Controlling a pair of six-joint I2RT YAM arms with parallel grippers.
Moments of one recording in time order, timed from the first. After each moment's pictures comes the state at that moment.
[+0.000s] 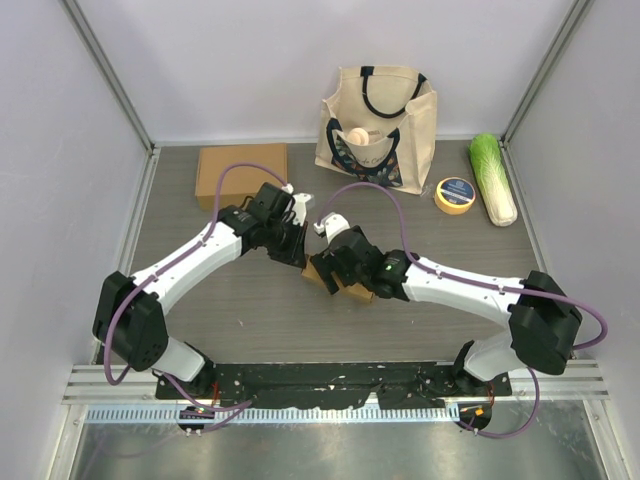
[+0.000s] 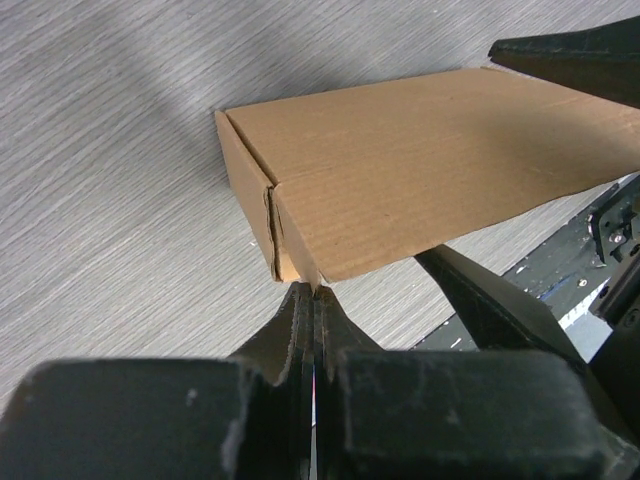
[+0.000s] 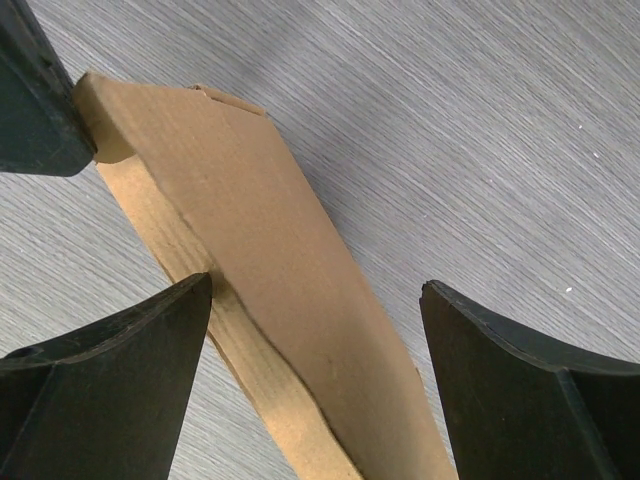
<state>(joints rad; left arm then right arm) -0.61 1.48 1.18 -0.69 0.31 -0.26 0.96 1.44 0.95 -0.29 0.31 0.16</state>
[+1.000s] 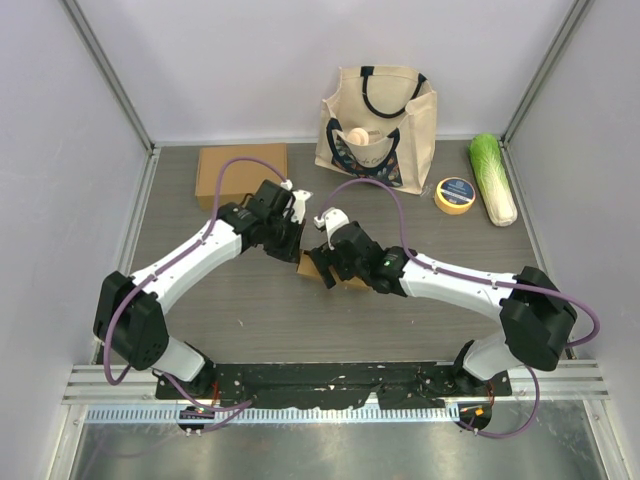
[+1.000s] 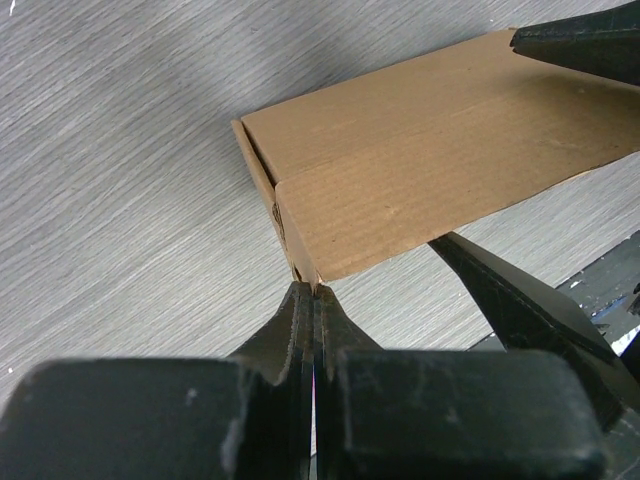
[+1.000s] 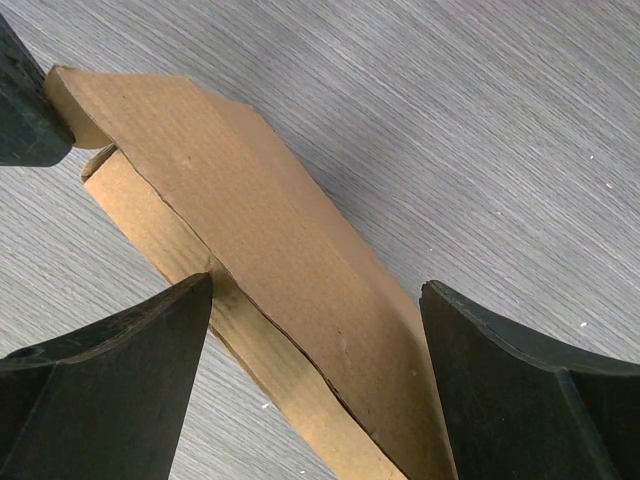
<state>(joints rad) -0.61 1.49 1.21 -0.72 0.19 -0.19 0.92 1.47 0.95 -0.20 0.26 0.15</state>
